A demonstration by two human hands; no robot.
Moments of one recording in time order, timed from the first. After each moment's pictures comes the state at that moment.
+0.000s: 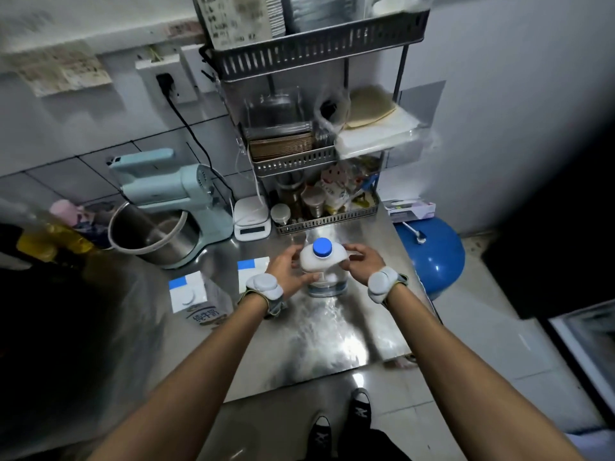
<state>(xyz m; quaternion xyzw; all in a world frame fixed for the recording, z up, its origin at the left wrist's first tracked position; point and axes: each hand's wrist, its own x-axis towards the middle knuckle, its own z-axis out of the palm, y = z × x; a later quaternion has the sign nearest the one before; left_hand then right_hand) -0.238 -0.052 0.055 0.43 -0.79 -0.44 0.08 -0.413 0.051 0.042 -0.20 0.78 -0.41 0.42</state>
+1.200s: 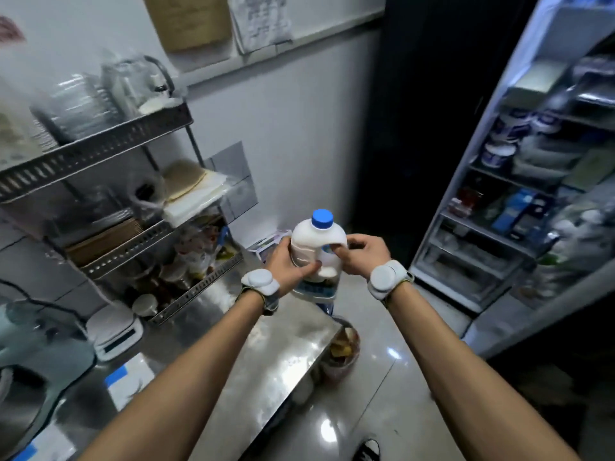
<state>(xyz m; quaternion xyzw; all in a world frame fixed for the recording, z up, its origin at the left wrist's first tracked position) -0.426 0.100 0.138 0.13 -0.86 -0.49 0.06 -0.501 0.278 0.149 0.01 0.81 -0.57 0.15</state>
